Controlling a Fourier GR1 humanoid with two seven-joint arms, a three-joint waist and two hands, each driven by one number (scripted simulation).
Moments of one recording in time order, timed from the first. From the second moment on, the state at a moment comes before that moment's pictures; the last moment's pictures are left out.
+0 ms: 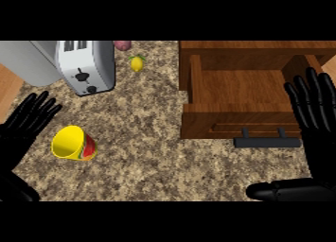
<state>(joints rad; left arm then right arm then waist) -0.07 0.28 0.27 -1.54 0.47 -0.72 -0.04 -0.06 -0.06 0.00 -2.09 -0.09 0.08 0.12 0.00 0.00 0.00</state>
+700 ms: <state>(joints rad) -0.16 0.32 0.29 -1.14 0.19 -0.75 -0.34 -0.10 -0.09 -0.06 -2.06 -0.15 0.12 0.14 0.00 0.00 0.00</state>
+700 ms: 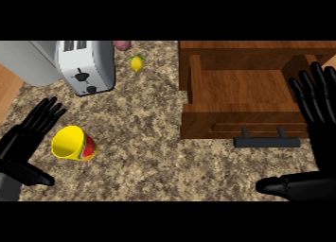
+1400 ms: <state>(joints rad) -0.28 0.37 0.24 -0.74 0.01 -0.62 -0.62 -0.10 -0.08 -0.03 -2.08 -0.14 0.11 0.15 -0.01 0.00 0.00</state>
